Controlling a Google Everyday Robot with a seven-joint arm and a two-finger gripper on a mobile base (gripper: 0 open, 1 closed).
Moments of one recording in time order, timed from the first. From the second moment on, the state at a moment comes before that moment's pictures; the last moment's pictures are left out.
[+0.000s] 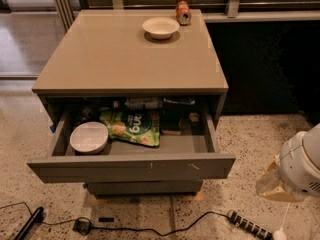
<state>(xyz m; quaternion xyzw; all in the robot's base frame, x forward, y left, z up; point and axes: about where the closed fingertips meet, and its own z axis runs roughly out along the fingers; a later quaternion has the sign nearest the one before) 0.329 -0.222 0.799 -0.60 0.79 0.06 0.10</state>
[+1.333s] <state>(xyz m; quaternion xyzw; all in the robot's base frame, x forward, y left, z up) 0.269 -0.221 0.710 -0.60 0.79 0.12 0.06</state>
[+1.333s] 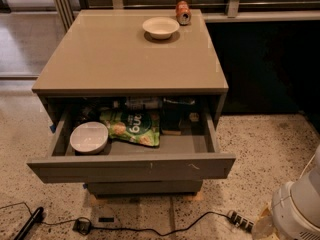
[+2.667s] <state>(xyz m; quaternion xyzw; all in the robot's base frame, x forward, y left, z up) 0.287 -0.152 0.670 -0.63 0.75 0.19 0.05</state>
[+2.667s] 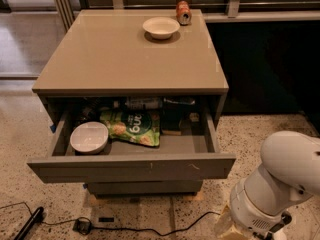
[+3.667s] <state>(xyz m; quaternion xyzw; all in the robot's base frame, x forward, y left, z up) 0.319 -0.116 0.653 -0.64 0.74 0.20 0.07</state>
